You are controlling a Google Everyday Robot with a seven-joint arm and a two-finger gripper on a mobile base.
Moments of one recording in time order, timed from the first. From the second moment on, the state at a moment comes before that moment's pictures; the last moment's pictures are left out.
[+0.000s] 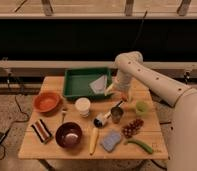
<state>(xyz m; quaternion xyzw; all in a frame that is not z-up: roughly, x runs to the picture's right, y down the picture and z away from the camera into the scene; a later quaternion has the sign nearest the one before) 0.129 0.063 0.840 -0.27 -0.27 -0.52 0.76</state>
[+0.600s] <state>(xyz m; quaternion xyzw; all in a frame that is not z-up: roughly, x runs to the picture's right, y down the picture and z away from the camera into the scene) 0.124 0.087 0.877 -0.29 -0.28 -0.52 0.75</state>
